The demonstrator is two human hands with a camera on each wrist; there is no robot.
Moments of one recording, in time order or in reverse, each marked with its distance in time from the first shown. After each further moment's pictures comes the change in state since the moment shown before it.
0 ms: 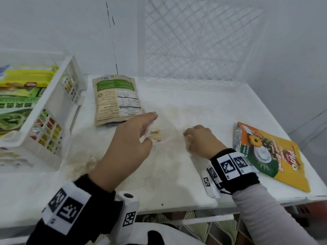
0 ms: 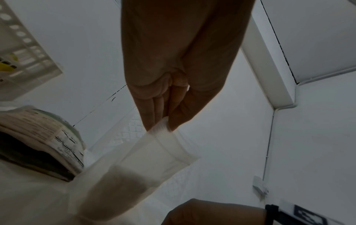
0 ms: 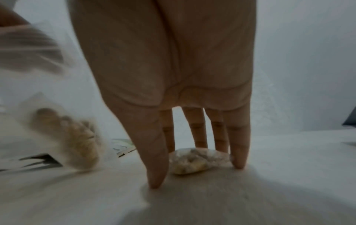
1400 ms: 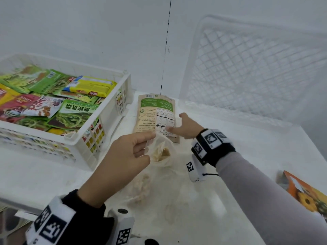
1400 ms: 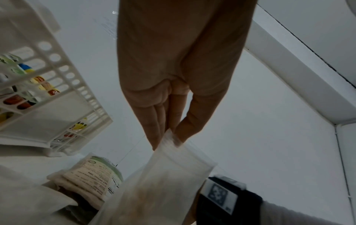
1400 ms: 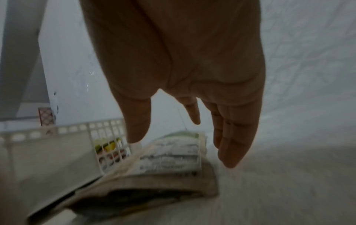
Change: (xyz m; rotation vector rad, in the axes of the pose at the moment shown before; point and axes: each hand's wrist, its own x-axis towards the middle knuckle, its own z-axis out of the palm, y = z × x) left_hand -0.017 -0.004 -0.054 -0.087 0.229 -0.225; right_hand 0.110 -0.122 -0.047 0.352 -0.169 -0.158
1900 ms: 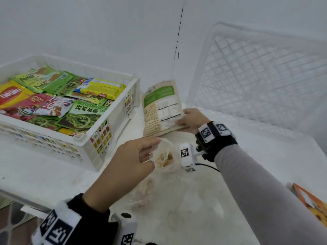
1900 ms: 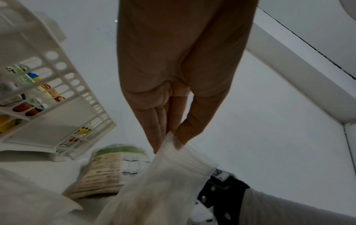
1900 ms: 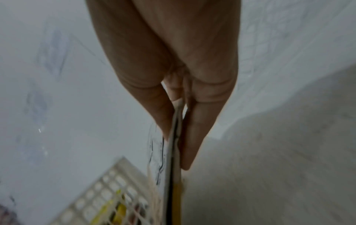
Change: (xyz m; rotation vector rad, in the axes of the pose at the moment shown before) left_hand 0.000 -0.006 -0.002 0.020 0.009 0.007; right_hand 0.032 -0.019 -0.013 0.691 -0.025 0.025
